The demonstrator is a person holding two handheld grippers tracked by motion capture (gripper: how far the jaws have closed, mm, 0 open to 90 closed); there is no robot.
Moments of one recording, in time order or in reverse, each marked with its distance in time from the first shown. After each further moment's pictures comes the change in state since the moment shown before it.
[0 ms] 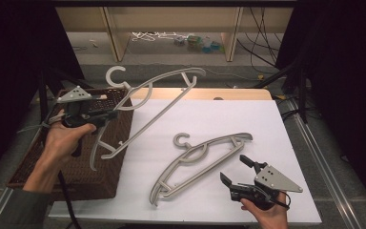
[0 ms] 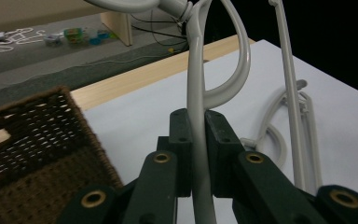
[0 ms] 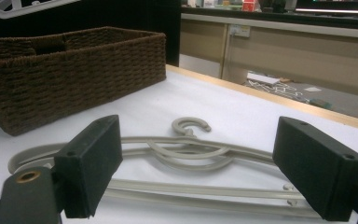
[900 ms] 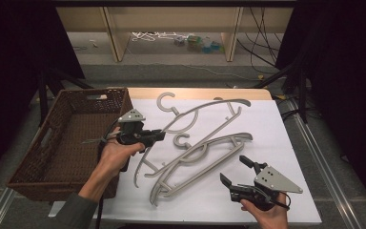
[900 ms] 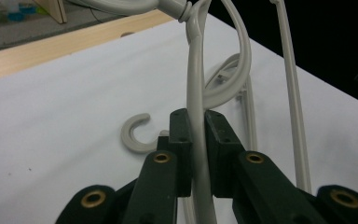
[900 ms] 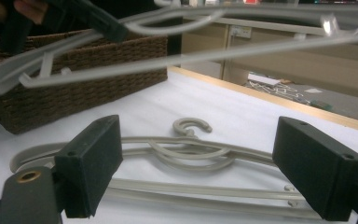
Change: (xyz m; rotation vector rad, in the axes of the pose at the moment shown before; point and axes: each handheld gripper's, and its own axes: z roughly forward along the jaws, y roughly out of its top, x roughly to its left) left arm -0.086 -0.026 0.087 0.050 -0.239 0.000; right arm 0.001 0.000 -0.001 0.002 0.006 -0.006
